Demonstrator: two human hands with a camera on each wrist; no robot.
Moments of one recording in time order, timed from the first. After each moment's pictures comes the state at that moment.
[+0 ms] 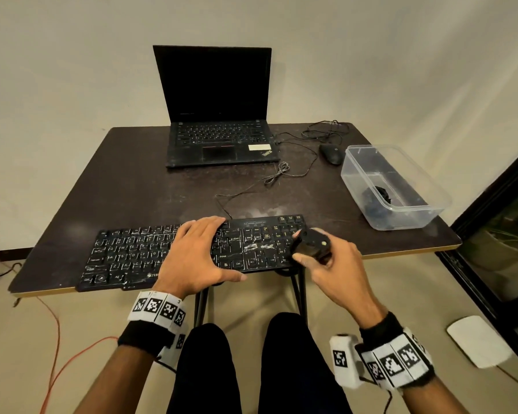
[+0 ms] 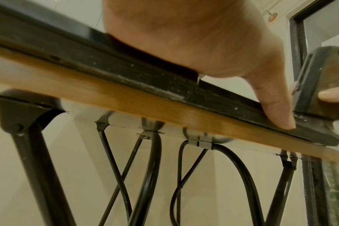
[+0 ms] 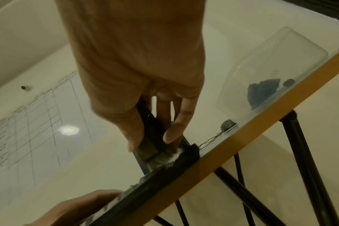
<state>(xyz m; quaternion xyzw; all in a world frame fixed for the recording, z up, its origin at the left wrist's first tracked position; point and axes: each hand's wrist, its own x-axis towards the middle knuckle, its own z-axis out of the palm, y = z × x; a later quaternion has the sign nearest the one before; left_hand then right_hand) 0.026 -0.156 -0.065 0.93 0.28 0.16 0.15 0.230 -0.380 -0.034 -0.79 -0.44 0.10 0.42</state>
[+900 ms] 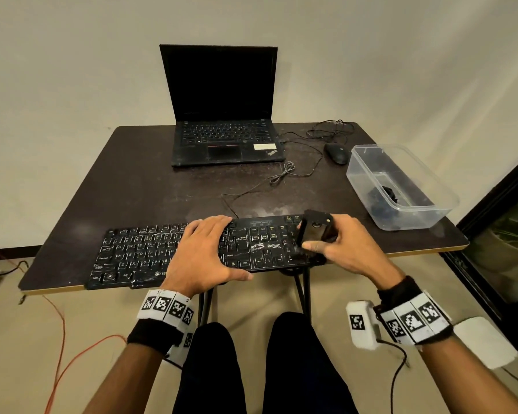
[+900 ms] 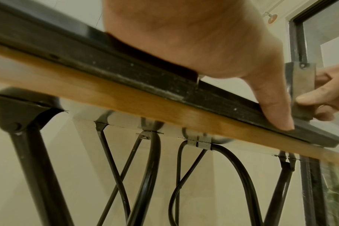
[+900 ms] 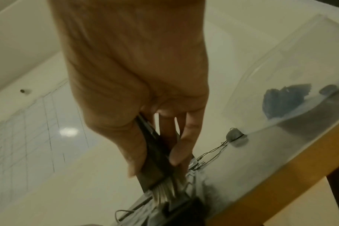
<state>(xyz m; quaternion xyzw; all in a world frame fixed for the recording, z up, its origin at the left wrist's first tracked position) 0.028 -0.154 -0.068 0.94 0.28 0.16 0.15 0.269 -0.352 -0.008 -0.81 -0.47 0.17 0.32</state>
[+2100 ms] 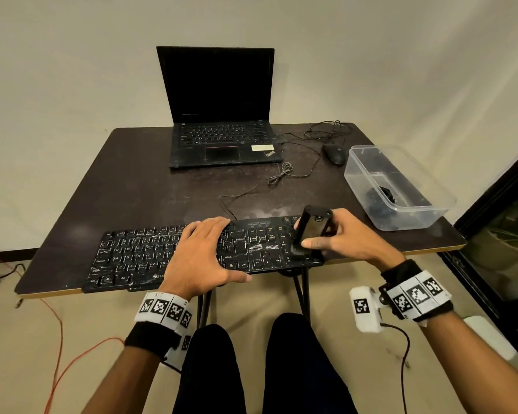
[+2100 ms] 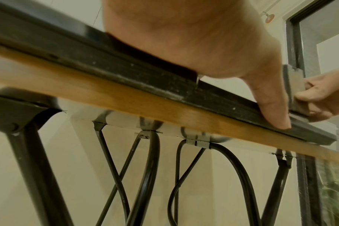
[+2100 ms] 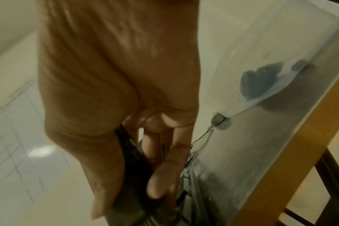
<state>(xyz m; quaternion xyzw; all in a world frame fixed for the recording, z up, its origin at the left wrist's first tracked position) 0.027 -0.157 -0.065 0.94 0.28 0.16 0.15 0.293 -0.345 -0.001 -0.75 -0.47 0.30 0.34</state>
